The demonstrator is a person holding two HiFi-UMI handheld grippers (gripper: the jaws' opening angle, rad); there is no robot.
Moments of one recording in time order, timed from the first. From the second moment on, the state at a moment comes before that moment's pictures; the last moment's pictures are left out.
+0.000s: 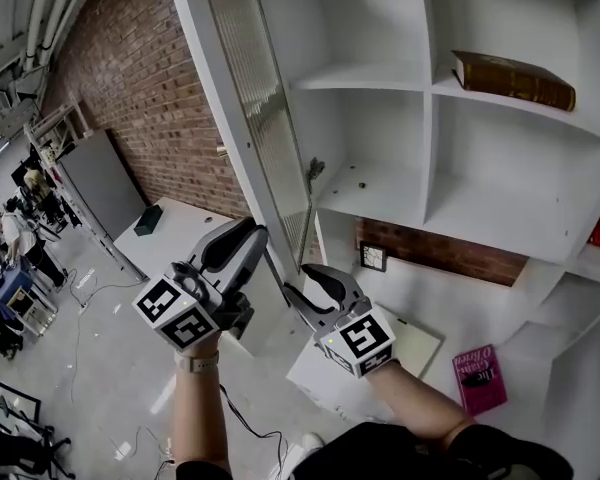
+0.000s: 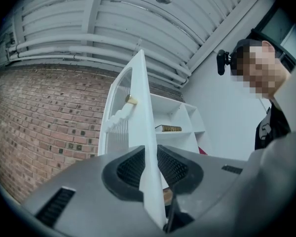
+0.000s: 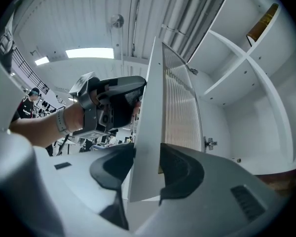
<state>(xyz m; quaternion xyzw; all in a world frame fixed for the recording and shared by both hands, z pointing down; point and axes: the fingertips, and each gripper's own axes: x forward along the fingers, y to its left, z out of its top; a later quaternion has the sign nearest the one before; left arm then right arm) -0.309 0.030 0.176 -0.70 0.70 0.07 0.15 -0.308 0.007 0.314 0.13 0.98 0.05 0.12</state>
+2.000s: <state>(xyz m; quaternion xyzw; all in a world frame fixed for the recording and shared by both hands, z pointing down) -0.279 -0.122 0.354 -0.73 0.67 0.08 0.01 -0.229 -0.166 0.313 -0.01 0.99 0.00 0.13</state>
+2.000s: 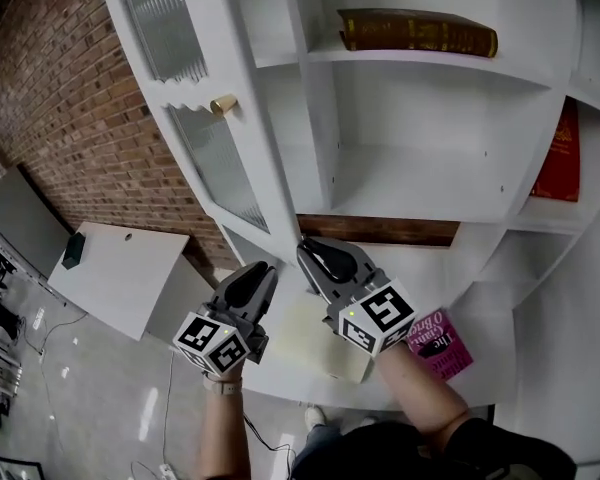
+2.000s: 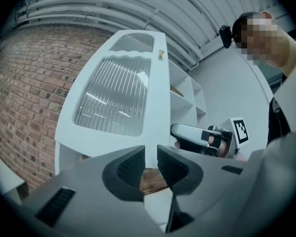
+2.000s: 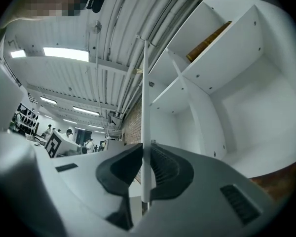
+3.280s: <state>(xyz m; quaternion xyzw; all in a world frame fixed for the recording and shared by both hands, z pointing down) -0.306 -0.212 0.368 -0.82 0.57 0.09 0.01 -0.237 -0.237 0.311 -0.19 0.97 0.04 0.13</state>
